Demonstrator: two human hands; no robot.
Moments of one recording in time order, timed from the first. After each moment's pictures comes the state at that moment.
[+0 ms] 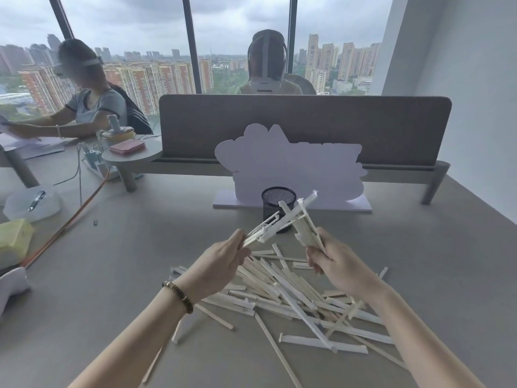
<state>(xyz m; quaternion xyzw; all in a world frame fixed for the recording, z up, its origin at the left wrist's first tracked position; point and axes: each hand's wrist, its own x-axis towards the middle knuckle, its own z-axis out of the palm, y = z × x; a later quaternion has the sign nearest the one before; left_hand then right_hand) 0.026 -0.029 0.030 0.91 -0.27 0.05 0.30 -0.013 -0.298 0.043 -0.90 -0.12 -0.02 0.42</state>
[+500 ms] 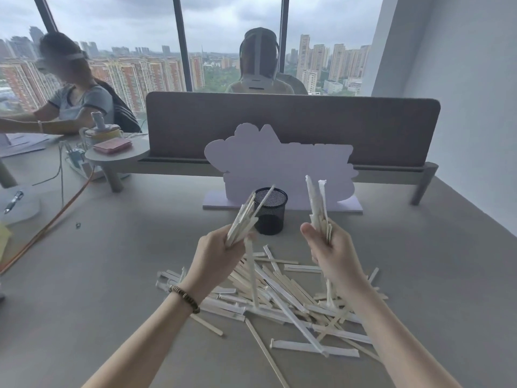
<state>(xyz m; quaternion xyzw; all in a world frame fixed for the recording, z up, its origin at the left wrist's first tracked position) 0.028 -0.060 0.040 0.86 -0.12 0.14 0.47 -0.002 -0.288 0.045 -0.78 -0.06 -0.17 0.60</state>
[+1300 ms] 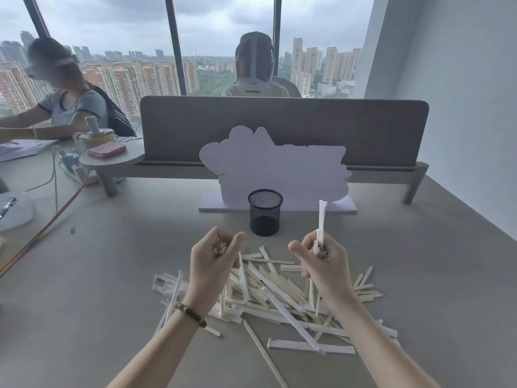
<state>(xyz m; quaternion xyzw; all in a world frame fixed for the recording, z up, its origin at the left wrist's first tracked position) 0.010 -0.072 0.034 0.72 -0.08 0.19 0.66 -0.019 -0.274 0.031 -0.71 -0.02 -0.20 0.67</state>
